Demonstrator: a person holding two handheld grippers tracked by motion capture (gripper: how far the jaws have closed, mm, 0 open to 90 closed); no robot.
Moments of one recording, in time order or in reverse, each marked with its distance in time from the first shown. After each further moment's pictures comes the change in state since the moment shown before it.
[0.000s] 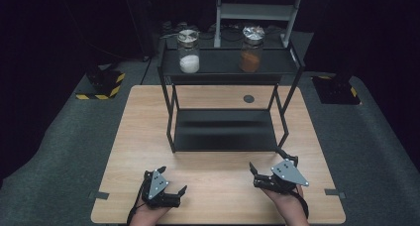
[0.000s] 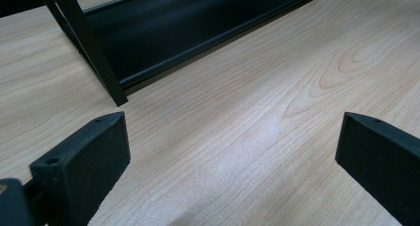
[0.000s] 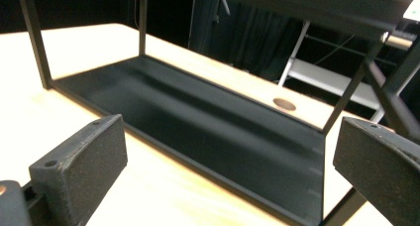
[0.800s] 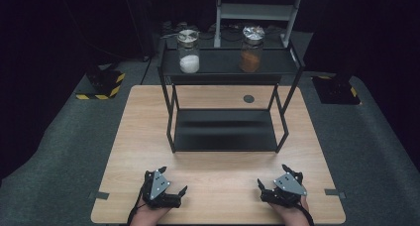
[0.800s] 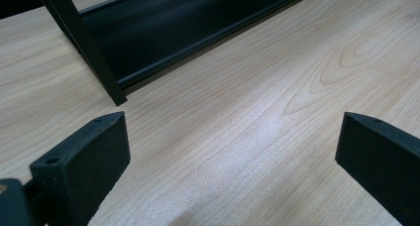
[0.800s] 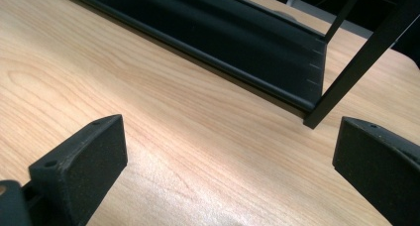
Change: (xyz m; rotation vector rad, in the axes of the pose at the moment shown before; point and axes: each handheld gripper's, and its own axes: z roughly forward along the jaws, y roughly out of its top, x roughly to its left) left arm -0.003 0.003 0.001 0.014 0.005 0.019; right arm 0.002 -0.036 -0.007 0.204 -0.032 -0.045
